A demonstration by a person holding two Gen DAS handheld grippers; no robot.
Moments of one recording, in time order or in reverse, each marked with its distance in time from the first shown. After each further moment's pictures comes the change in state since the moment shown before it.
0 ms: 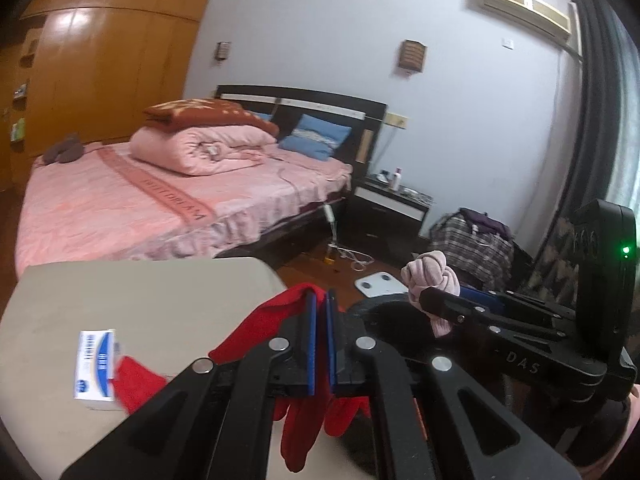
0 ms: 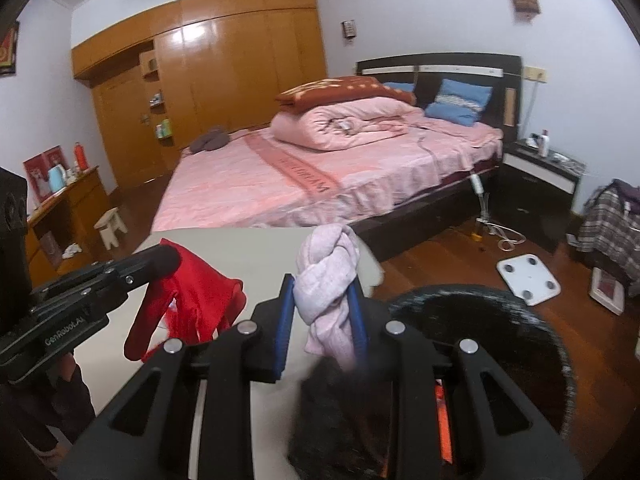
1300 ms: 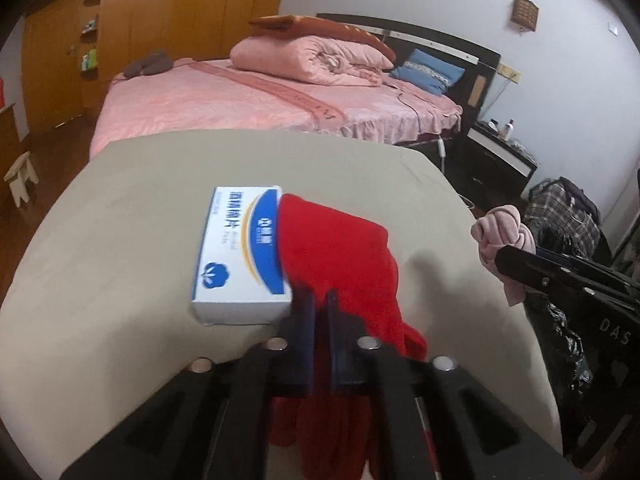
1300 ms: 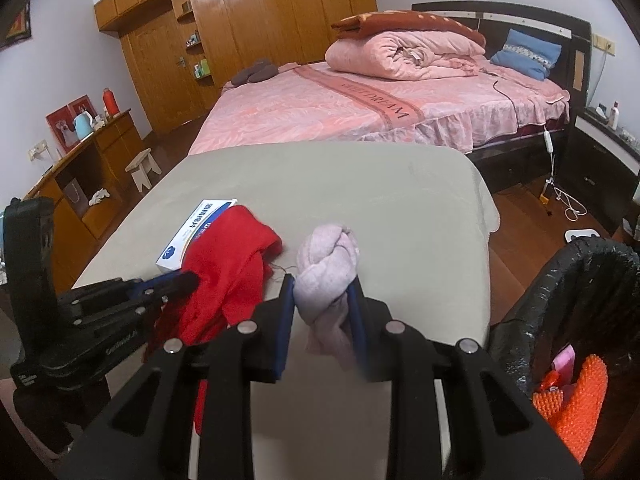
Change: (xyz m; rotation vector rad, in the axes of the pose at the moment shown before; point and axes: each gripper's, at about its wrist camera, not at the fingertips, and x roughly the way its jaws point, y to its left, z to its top) left arm 0.023 0.184 -0.102 -0.169 0.235 0.300; right arm 0.142 0.125 -0.051 -0.064 0.216 0.167
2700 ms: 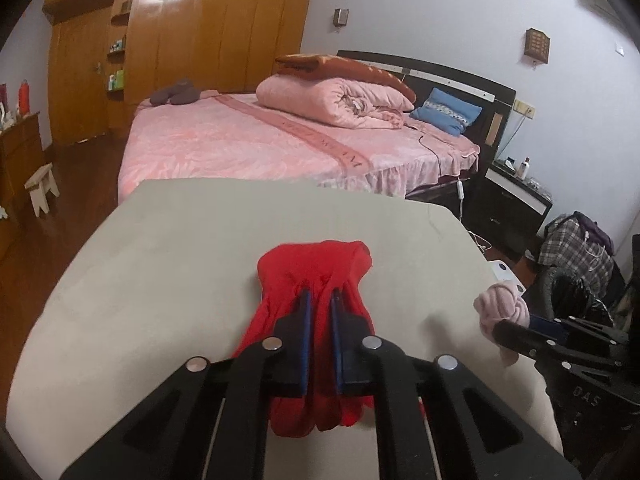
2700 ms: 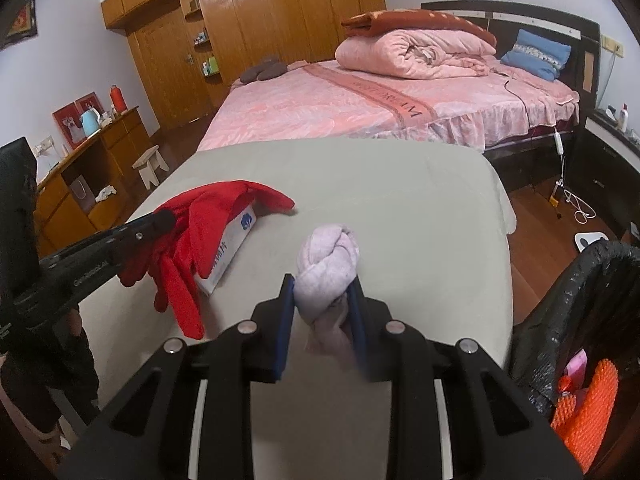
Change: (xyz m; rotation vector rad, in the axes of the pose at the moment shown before) left arm -0.026 0.024 0.023 -0.030 -0.136 0.076; right arm 0.012 0.006 -0.002 -0.015 0.005 0.033
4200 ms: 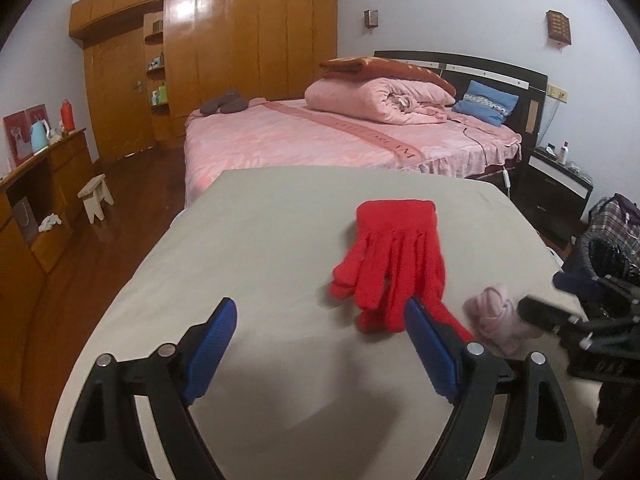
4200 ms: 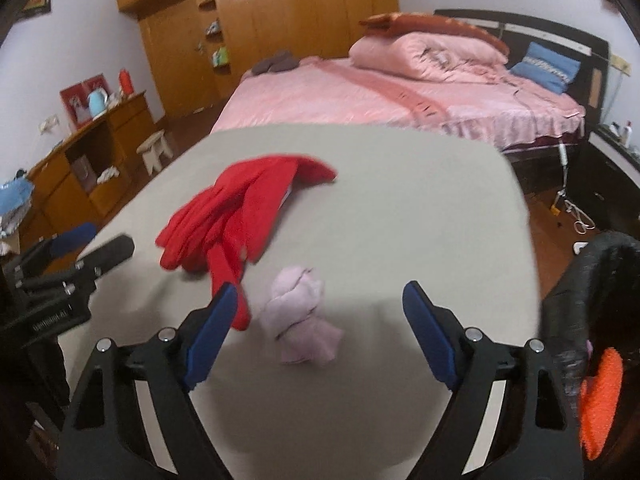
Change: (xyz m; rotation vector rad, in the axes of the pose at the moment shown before) left arm -0.055 0.033 -0.048 0.029 -0.008 0.210; right arm 0.009 0.042 -0.026 -0.070 0.024 -0.011
